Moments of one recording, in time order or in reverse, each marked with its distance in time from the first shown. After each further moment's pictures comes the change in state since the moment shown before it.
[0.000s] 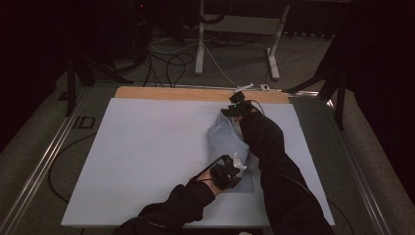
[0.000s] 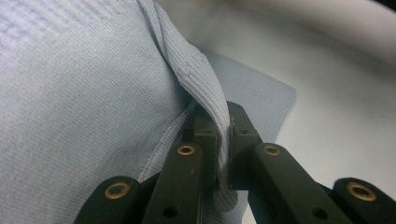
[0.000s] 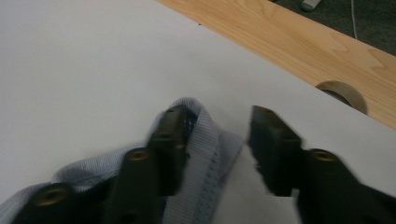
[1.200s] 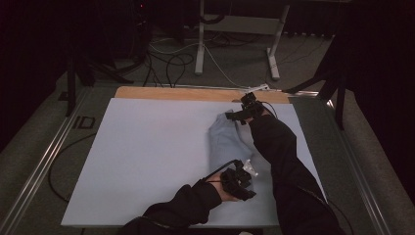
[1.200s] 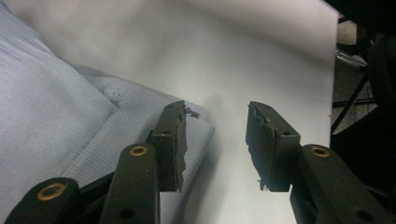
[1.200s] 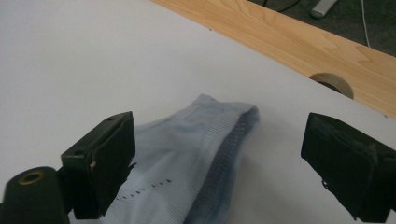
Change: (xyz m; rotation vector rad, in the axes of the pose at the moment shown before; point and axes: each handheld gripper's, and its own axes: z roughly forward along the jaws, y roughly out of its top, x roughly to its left) left arm -0.021 0.016 0.001 -0.006 -0.211 0.072; right arm -0.003 -0.012 -0.043 -0.053 0.060 0.018
